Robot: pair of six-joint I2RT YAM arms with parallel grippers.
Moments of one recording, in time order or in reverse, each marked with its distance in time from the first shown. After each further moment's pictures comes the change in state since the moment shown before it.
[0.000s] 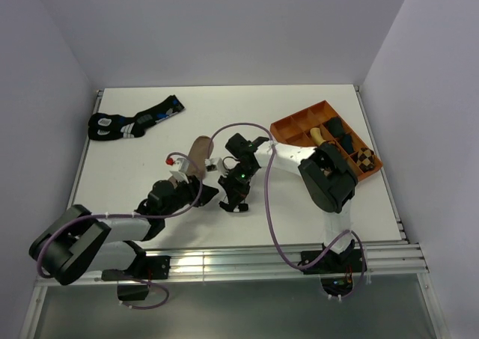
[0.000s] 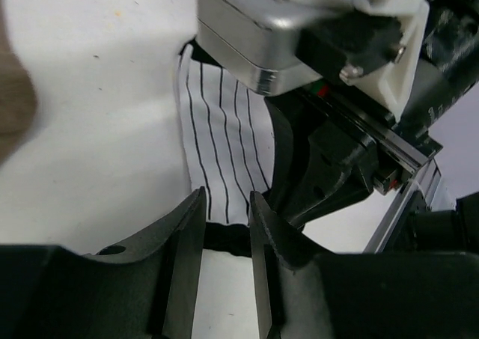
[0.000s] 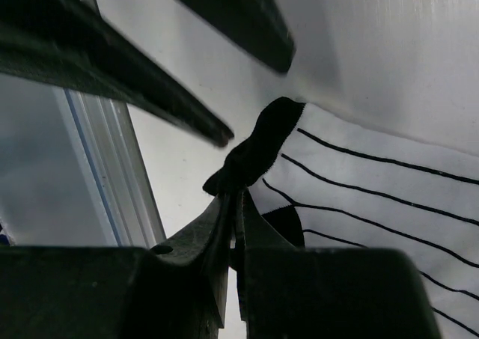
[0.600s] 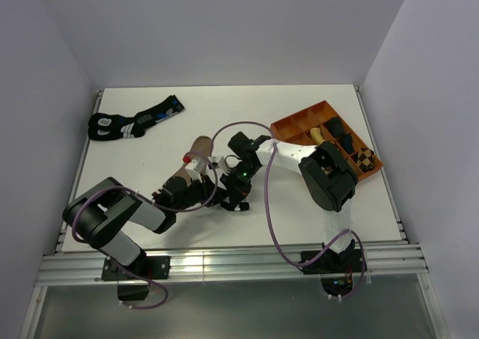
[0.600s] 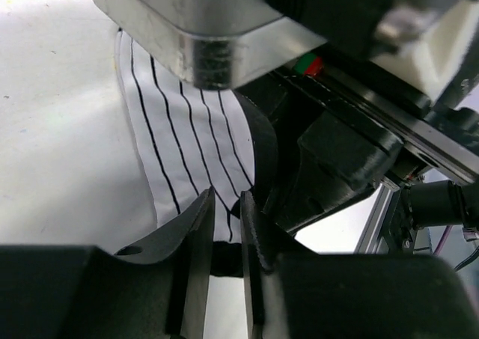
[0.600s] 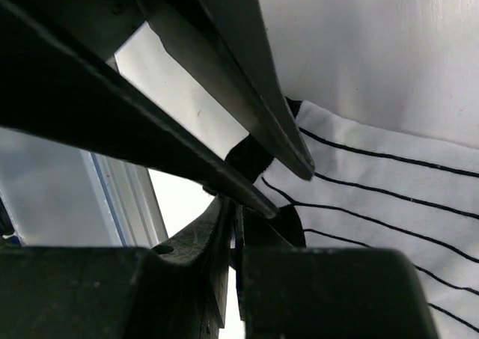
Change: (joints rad) left arm -0.062 0.323 0.092 0.217 0.095 0.009; right arm -0.026 0.009 0.000 -0.007 -0.027 0.000
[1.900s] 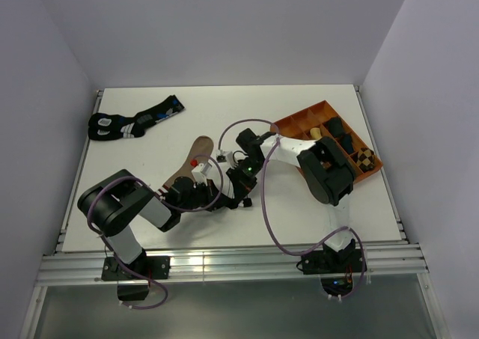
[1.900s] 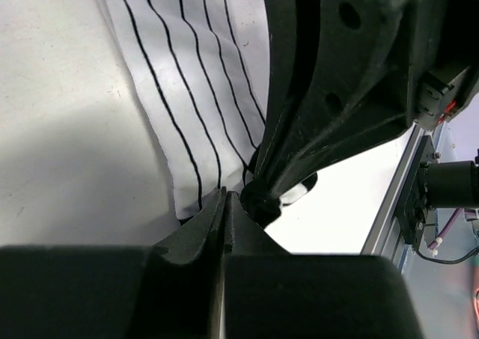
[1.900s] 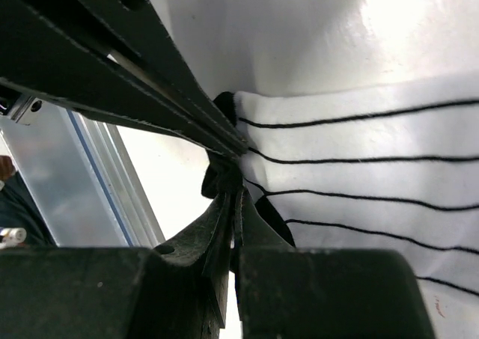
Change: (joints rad) left arm -0.018 0.132 0.043 -0.034 0.045 -0.023; right arm -0.083 0.053 0.007 0.005 -0.015 0.076
